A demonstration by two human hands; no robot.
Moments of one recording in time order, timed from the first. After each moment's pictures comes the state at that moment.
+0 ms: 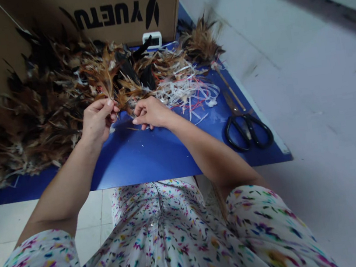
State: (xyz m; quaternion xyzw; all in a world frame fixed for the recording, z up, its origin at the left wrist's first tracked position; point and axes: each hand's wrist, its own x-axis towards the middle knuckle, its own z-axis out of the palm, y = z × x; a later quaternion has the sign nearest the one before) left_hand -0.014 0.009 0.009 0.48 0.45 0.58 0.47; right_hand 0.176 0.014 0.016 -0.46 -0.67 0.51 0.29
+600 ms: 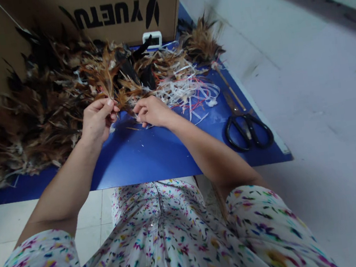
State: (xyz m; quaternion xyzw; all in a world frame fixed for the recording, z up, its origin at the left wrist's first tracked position) left_hand -0.013 0.009 0.010 0.47 0.44 0.59 0.49; right_hand 0.177 0.015 0.015 -0.47 -0.67 0.48 0.31
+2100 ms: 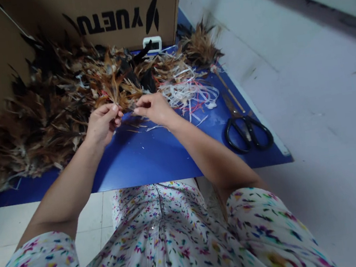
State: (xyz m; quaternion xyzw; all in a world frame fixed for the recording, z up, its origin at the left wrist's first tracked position) left_hand -0.010 0.005 0.010 0.46 0.44 0.55 0.54; right_hand 0.181 0.020 0.017 -0.47 -0.68 0.37 0.42
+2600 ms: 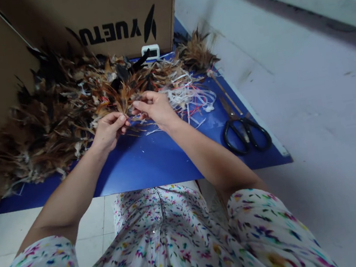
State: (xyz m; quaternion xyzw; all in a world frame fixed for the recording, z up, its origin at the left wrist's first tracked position) left_hand -0.006 0.002 0.000 0.51 0.40 0.53 0.54; right_hand 0.173 0.015 0.027 -0.41 -0.53 0.55 0.50
